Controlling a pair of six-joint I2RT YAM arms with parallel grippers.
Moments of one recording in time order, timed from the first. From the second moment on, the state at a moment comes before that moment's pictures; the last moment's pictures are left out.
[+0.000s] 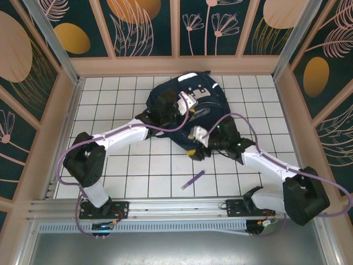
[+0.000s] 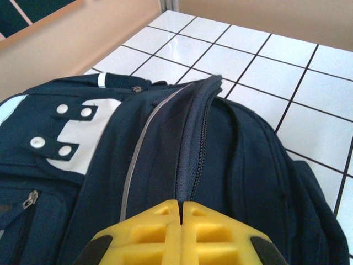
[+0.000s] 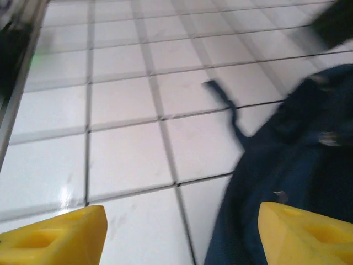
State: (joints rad) left arm -0.72 1.72 1.23 0.05 0.20 0.17; right arm 0.55 1.23 0.63 -0.12 -0.74 -0.66
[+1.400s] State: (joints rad) left arm -0.69 1.67 1.14 0.09 0.31 0.18; right arm 0.36 1.44 0.69 0.08 -0.39 -1.30
